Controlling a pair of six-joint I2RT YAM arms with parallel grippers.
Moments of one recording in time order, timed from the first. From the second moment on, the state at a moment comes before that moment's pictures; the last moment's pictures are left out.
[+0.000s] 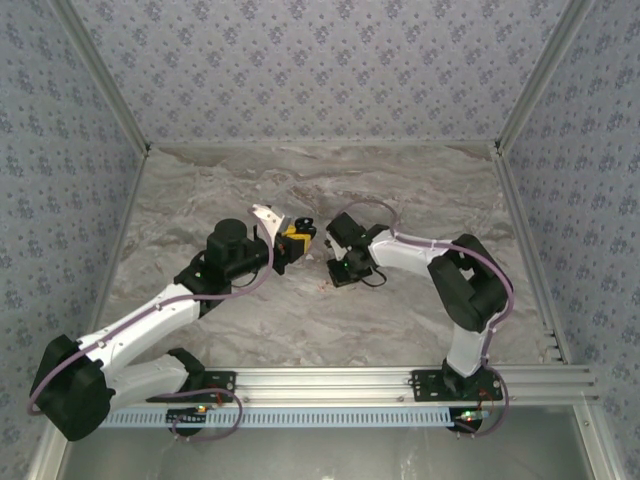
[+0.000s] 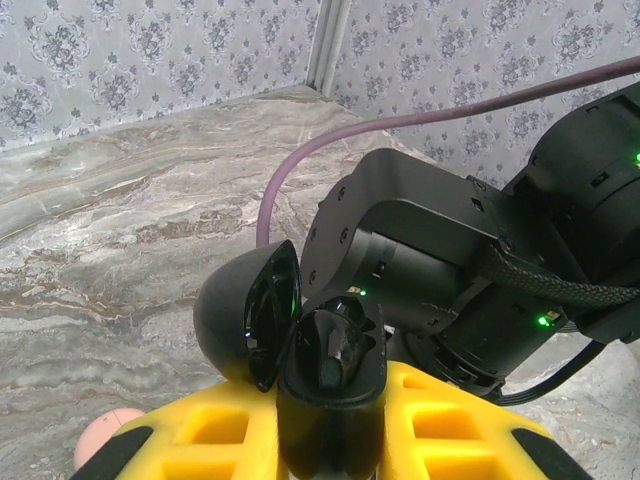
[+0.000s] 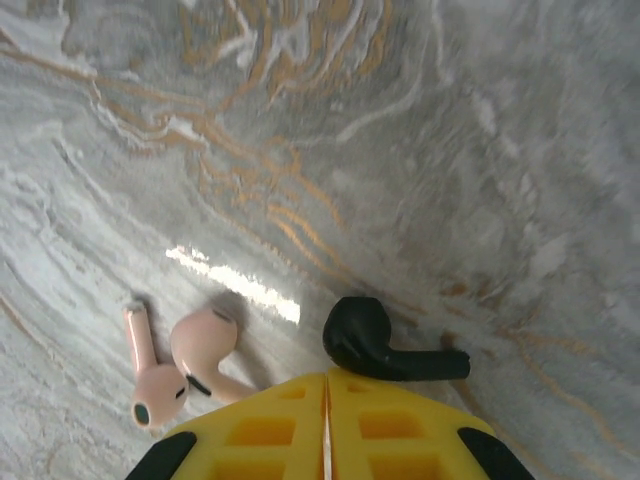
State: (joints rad) left arm -0.68 1.07 0.66 0.15 0.28 -0.18; right arm 0.71 1.81 1.11 -0.56 -0.15 0.33
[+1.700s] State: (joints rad) left arm -0.68 1.08 0.66 0.15 0.28 -0.18; right arm 0.62 1.90 1.30 -0.69 -0.20 0.03
